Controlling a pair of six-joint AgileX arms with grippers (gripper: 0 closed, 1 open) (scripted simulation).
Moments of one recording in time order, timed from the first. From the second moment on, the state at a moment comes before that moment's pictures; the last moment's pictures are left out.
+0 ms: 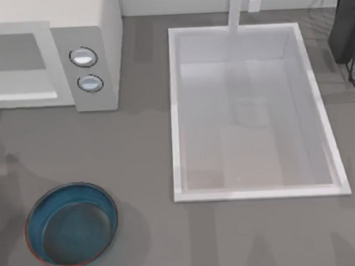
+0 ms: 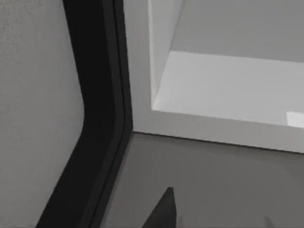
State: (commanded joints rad) left arm 0.32 1.71 0.36 1.01 0.14 0.08; right arm 0.00 0.00 0.00 0.00 0.00 0.00
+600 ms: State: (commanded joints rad) left arm 0.32 1.45 0.39 0.72 0.14 0.08; right arm 0.00 0.00 0.00 0.00 0.00 0.00
